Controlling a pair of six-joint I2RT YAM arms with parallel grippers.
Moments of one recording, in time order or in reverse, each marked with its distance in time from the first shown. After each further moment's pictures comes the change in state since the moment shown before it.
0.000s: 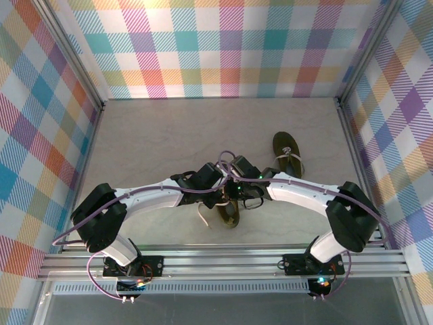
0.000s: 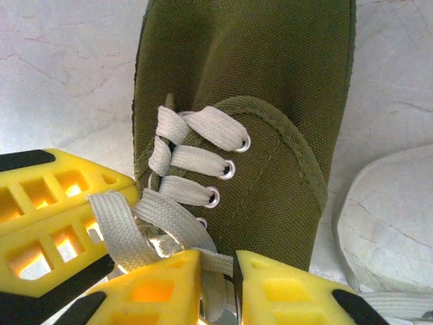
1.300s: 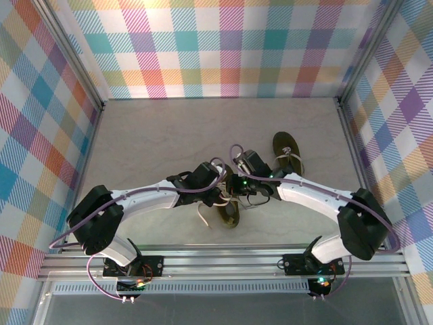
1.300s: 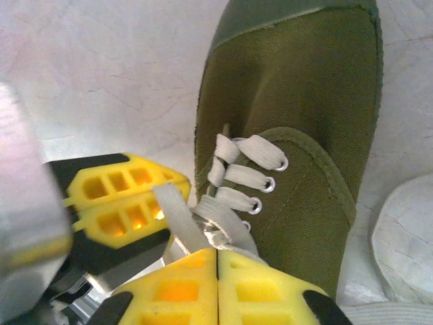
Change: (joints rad) left arm 0.034 -0.034 -0.047 0.073 0.013 -0.074; right arm -0.069 -0.084 -0.051 0.099 -0.135 0.026
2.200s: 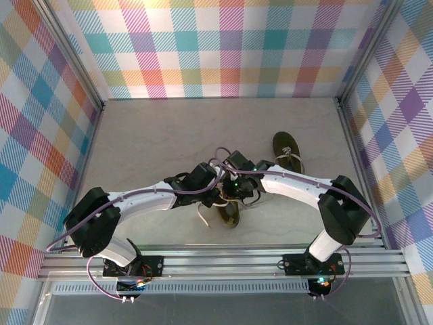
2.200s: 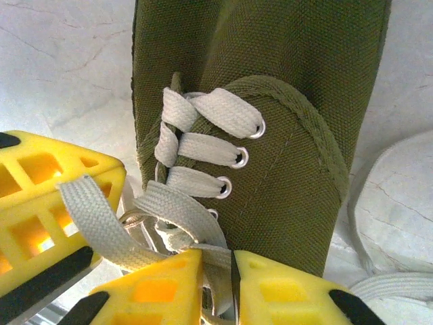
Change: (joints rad) left arm 0.007 -0.027 -0.031 0.027 0.024 -0.004; right arm 0.060 0.171 0.175 -0.250 0.070 -0.042
